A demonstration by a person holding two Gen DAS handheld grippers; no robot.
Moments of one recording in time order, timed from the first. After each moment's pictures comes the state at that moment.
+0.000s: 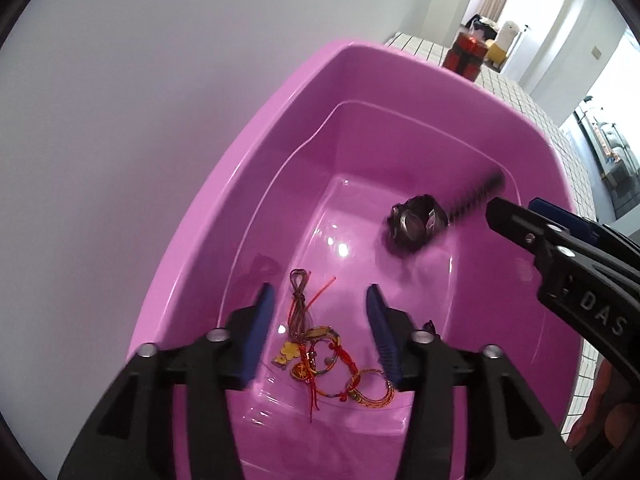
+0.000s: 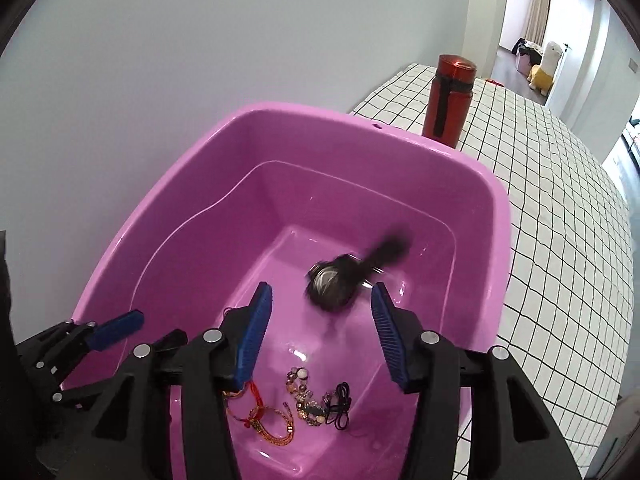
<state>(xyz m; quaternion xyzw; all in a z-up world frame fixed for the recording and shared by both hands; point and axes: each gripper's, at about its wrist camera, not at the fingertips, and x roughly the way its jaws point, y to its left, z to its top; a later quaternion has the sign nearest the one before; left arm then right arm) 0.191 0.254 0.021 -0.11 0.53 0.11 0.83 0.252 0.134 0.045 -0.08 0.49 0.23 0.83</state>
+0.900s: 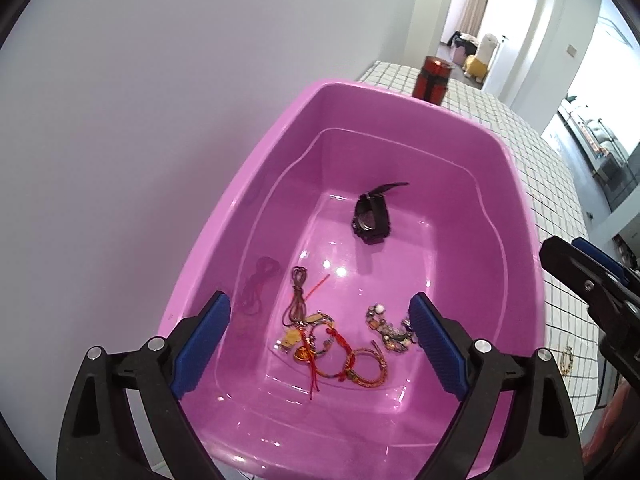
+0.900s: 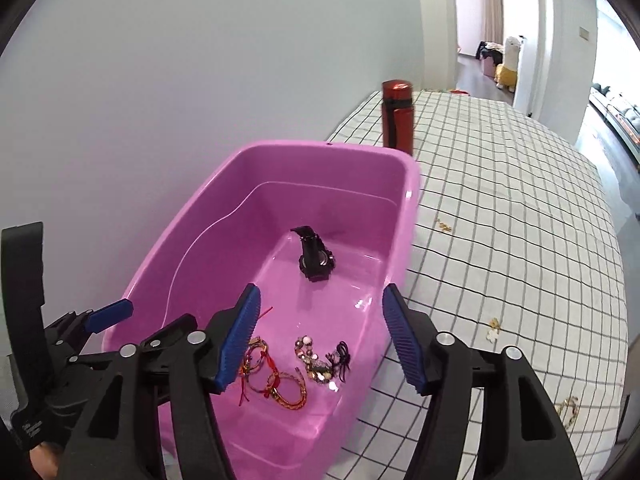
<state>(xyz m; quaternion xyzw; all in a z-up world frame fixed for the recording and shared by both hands) 0.137 0.235 0.056 -0.09 0.48 0.10 0.87 0.167 0.062 0.088 0.00 0.44 0.20 0.88</state>
